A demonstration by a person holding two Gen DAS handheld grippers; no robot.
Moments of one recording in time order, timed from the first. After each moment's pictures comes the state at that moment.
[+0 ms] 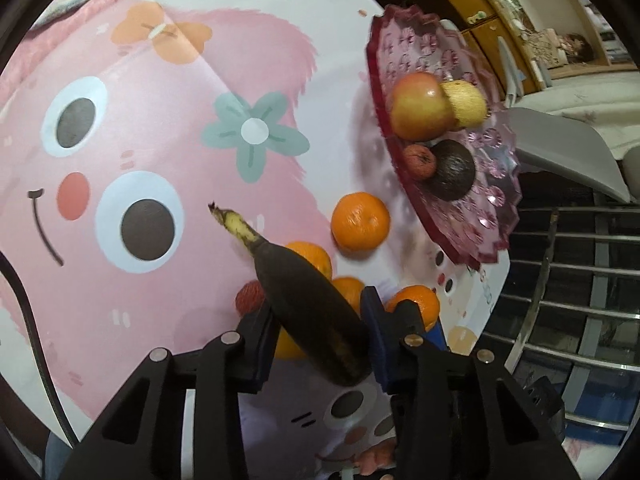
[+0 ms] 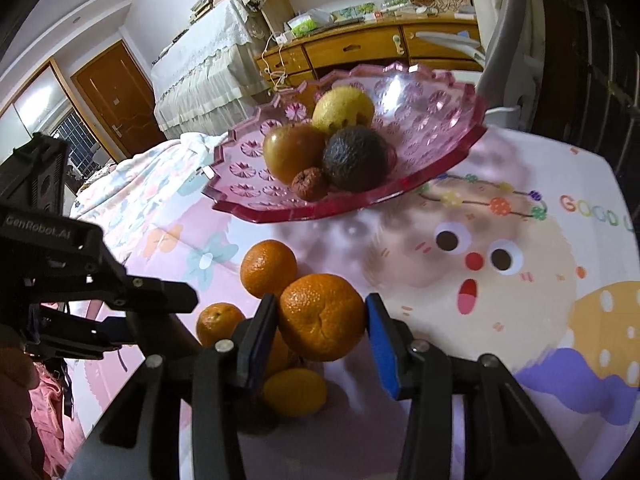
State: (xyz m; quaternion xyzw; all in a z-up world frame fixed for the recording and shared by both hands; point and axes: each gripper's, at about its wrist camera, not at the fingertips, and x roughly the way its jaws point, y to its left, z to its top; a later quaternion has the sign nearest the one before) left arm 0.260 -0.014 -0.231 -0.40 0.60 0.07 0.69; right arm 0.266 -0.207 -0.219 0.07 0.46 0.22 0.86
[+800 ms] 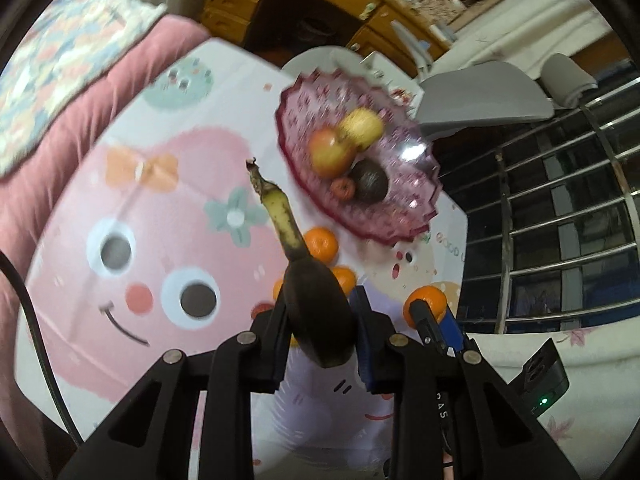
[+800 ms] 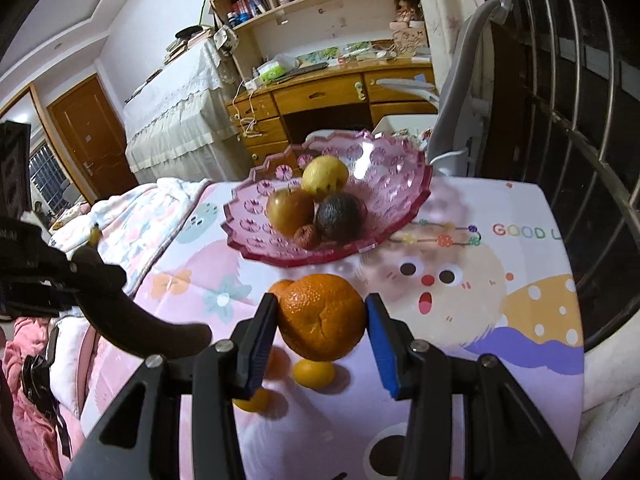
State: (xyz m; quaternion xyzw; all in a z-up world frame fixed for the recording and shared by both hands) left arm 0.250 0.024 -0.113 -0.26 0.56 -0.05 0.78; right arm 0.218 -0.206 -0.144 0.08 0.40 0.14 0.90
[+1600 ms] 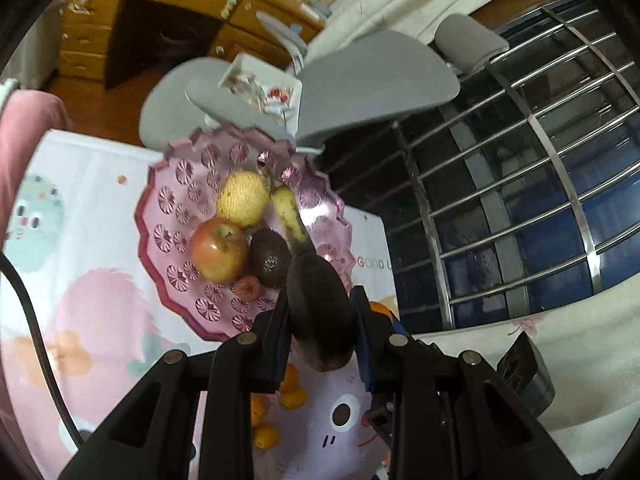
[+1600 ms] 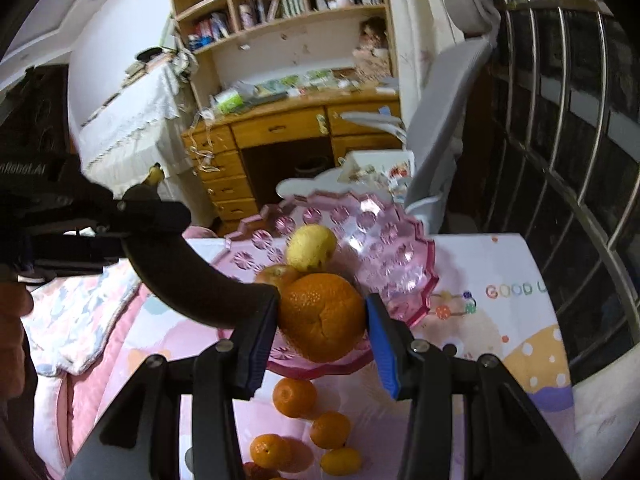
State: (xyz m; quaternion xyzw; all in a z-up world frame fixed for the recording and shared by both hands) left arm 0.400 0.023 -0.117 -0.23 0.54 -0.29 0.76; right arm 0.285 -0.158 -0.117 0.07 0.38 0.03 0.92
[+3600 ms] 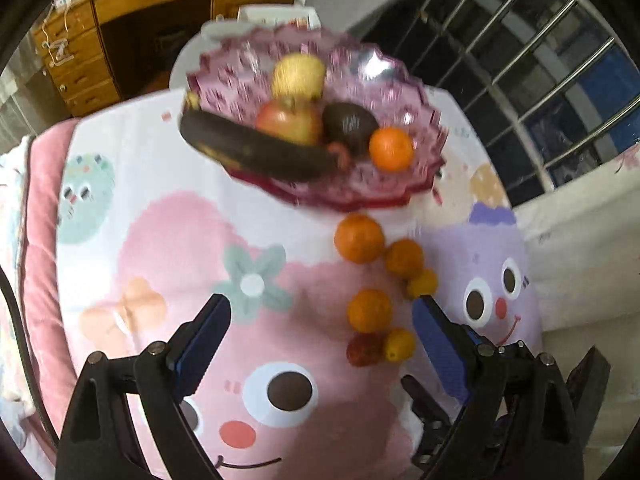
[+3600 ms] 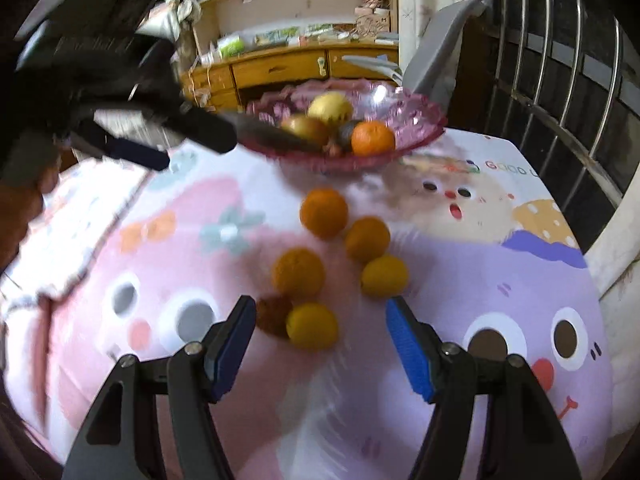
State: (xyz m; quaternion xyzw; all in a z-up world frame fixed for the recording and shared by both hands) left arm 0.323 0.013 -0.182 0.02 0.60 -0.25 0.76; right arm 0.159 -0.098 -0.203 0.02 0.44 0.01 0.90
